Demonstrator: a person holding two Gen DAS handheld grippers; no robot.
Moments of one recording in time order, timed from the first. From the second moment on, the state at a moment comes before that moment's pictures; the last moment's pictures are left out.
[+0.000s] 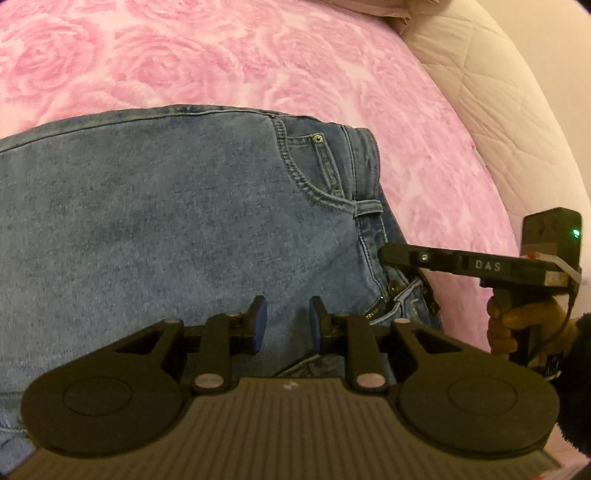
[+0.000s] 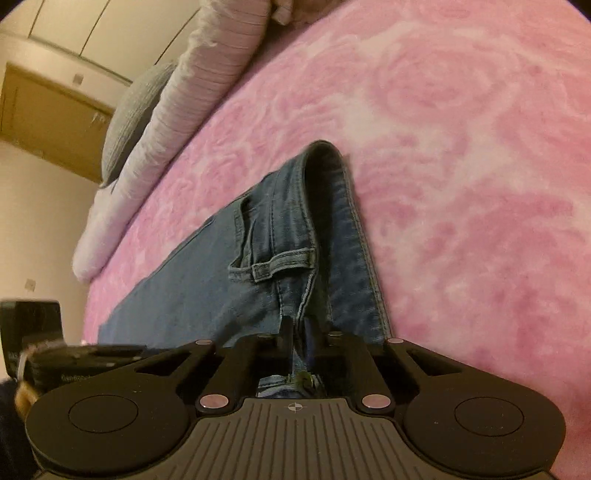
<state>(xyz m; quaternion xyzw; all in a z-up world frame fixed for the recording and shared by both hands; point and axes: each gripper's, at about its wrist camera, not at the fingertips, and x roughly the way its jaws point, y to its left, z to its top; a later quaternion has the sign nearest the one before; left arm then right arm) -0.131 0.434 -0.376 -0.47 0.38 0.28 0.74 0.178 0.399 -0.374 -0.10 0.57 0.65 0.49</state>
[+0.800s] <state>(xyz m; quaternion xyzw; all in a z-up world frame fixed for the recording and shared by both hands) -0.140 0.447 -0.372 -0.46 0.34 0.32 0.75 0.180 0.441 -0.366 -0.08 0.55 0.64 0.53</state>
